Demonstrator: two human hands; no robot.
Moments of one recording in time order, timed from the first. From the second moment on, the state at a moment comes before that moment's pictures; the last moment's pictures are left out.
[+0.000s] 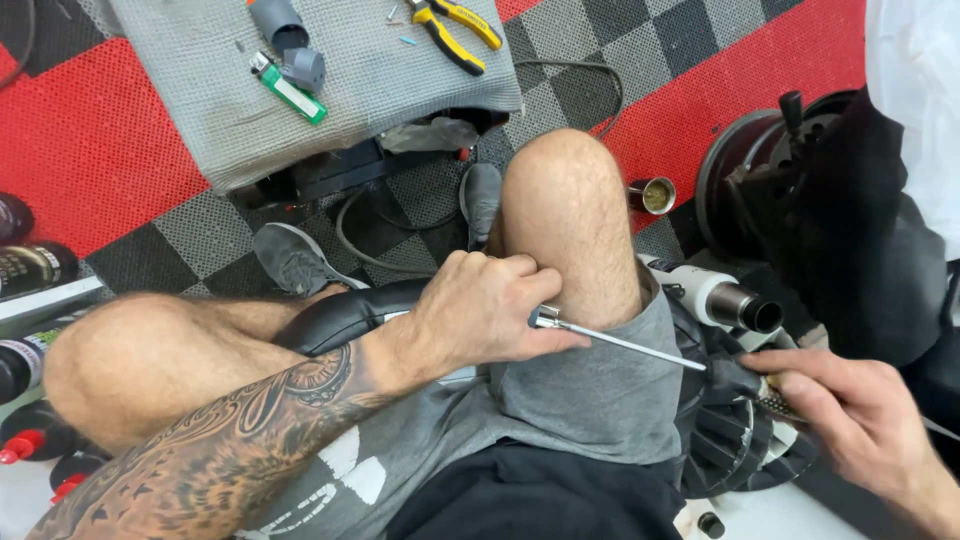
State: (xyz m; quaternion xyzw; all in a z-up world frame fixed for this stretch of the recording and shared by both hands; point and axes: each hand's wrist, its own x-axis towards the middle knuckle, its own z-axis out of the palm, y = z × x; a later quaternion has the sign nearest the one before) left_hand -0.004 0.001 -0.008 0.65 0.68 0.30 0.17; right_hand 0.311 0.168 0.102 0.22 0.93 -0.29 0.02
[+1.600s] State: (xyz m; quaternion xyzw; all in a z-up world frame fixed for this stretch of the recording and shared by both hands) left_hand -0.017 0.002 -0.002 0.61 0.70 0.27 0.26; right_hand 0.313 0.163 0.075 0.29 0.90 -0.31 -0.08
